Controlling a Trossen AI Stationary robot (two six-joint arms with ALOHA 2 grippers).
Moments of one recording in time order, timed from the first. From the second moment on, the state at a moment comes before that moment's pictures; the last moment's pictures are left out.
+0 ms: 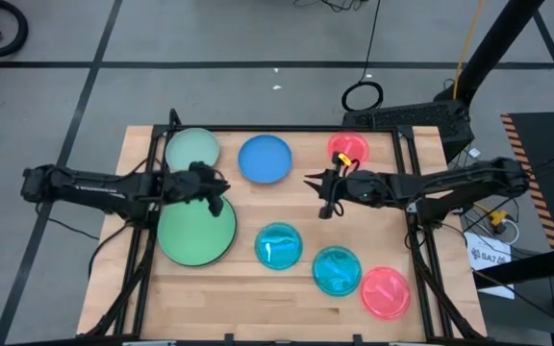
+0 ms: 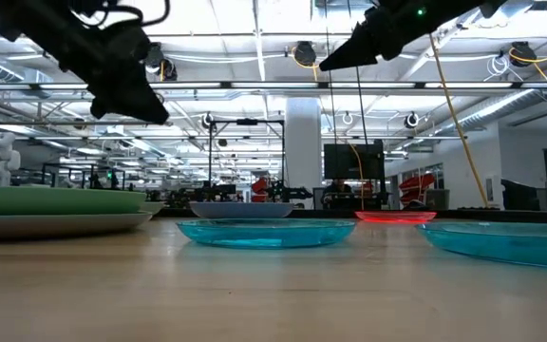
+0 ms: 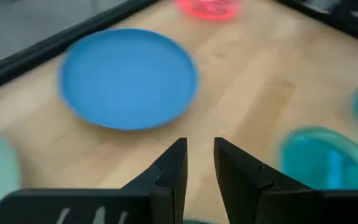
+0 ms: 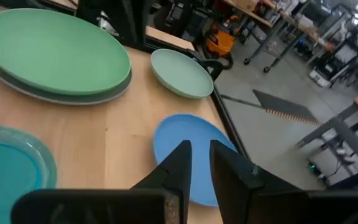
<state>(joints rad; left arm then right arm) 0.06 0.91 0.55 -0.26 -0.33 -0.46 0.04 1.21 0.76 0.08 0.44 -0.34</state>
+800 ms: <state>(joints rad) 0.48 1.39 1.02 -0.85 -0.21 -0.03 -0.04 1.09 0.76 -0.11 0.44 -0.38</state>
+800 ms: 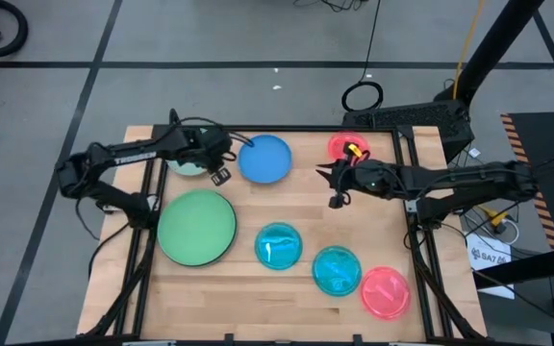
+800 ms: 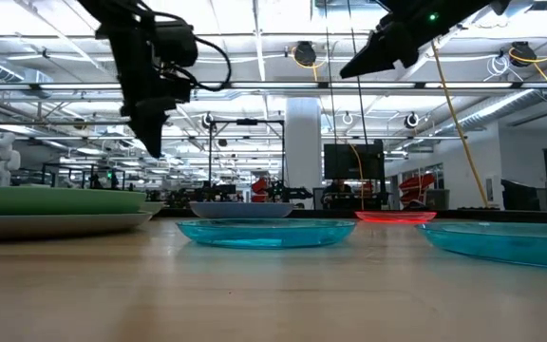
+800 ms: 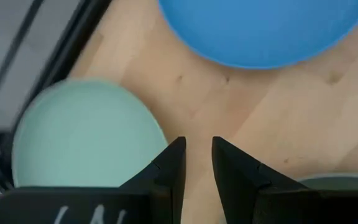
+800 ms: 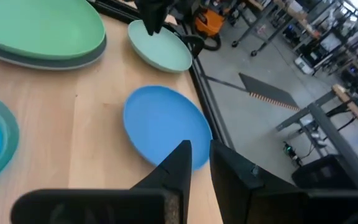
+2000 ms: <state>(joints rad) 0.28 1.58 1.04 -0.26 0.04 0.14 -0.04 0.87 0.71 -0.36 0.26 -0.17</state>
